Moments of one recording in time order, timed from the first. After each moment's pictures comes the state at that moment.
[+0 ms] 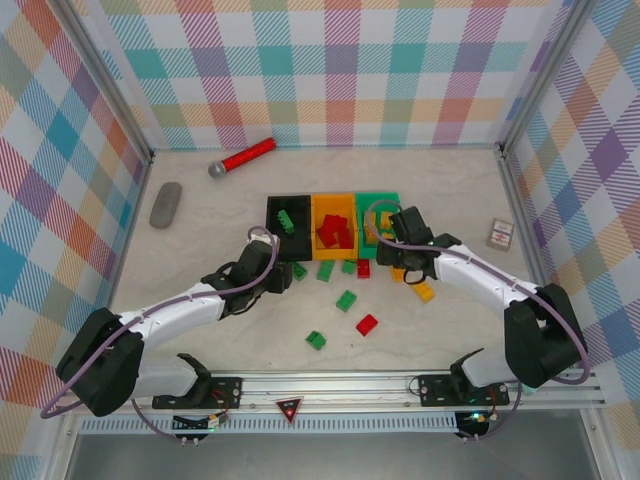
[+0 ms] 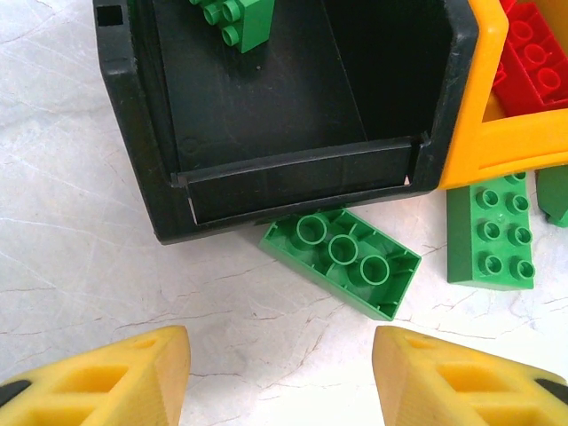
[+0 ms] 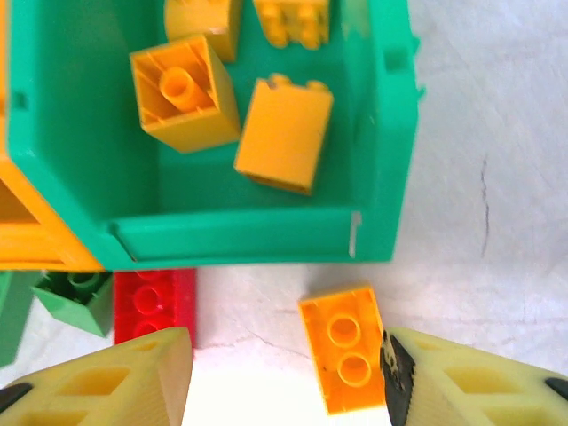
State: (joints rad) left arm -0.63 1.26 0.60 -0.16 -0.19 -0.42; right arm 0.49 1.39 0.86 -0.49 0.12 0.49
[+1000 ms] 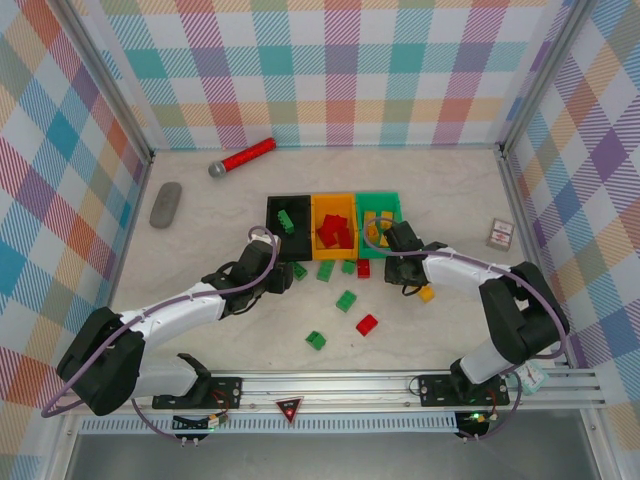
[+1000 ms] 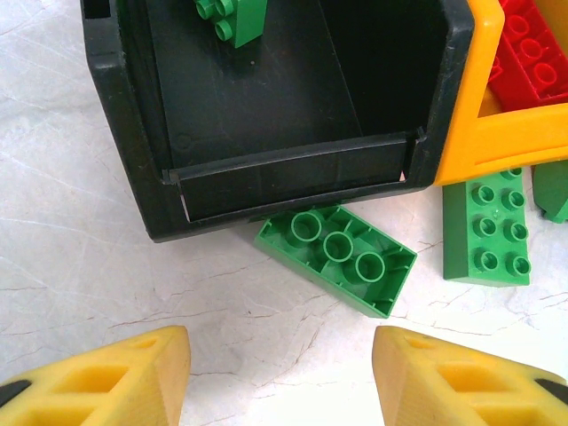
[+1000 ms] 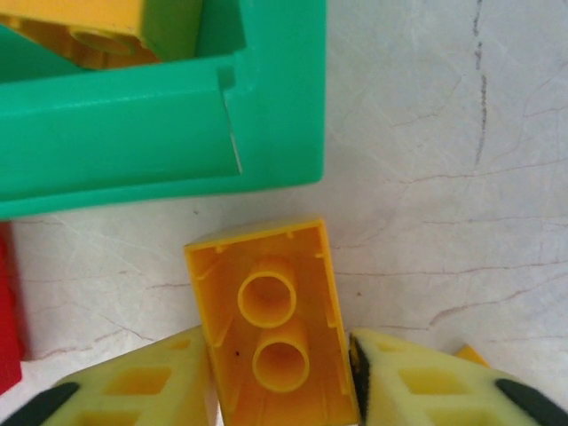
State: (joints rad) left arm -0.63 1.26 0.60 -0.16 -0.18 -0.42; right arm 0.49 1.54 0.78 -0.44 0.16 0.55
